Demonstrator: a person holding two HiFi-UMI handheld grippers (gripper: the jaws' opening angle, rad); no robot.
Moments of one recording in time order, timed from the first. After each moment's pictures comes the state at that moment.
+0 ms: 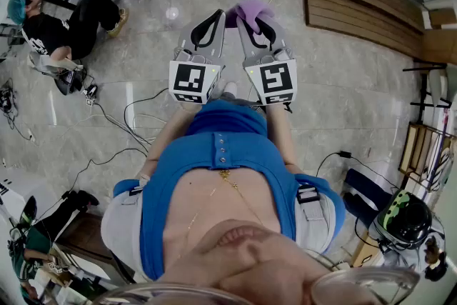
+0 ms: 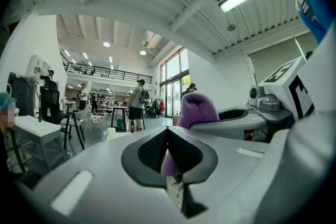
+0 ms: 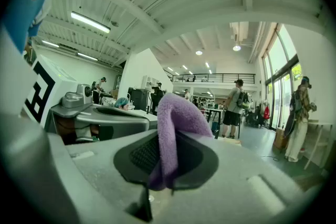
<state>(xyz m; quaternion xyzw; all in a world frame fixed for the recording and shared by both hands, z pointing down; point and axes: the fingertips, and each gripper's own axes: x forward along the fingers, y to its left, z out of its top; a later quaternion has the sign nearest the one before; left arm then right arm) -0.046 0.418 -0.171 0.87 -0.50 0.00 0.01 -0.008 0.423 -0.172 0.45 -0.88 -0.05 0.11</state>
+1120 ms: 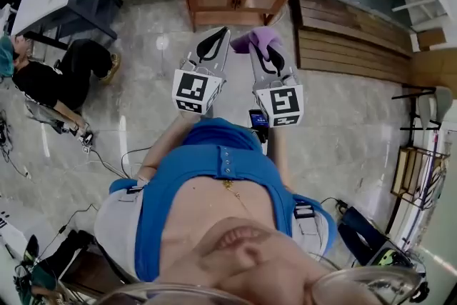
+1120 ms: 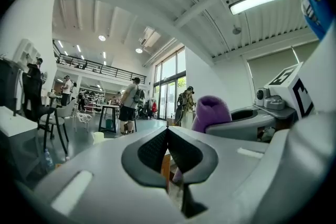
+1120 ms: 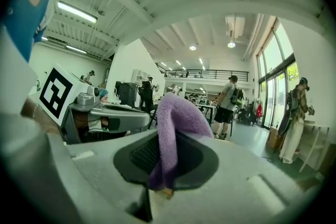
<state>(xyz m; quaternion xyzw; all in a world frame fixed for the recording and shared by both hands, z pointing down) -0.039 0.194 -0.158 0.90 -0.44 -0.03 0.03 0.017 0.218 -0.157 0.50 -0.85 -0.04 0.13</state>
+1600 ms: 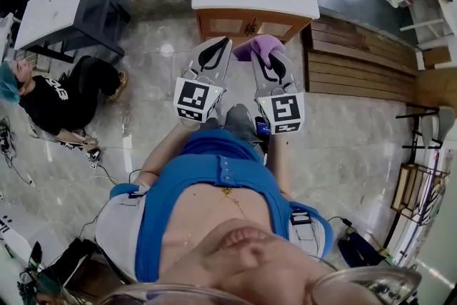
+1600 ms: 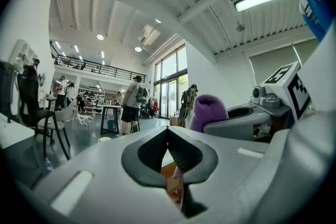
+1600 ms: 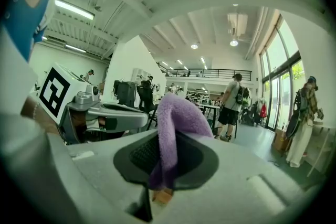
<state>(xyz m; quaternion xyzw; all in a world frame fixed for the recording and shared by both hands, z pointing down) -0.092 0.069 -0.156 0.90 -0.44 -0.01 0.03 -0.037 0.088 -0.154 0.48 -0.86 -0.04 0.13</state>
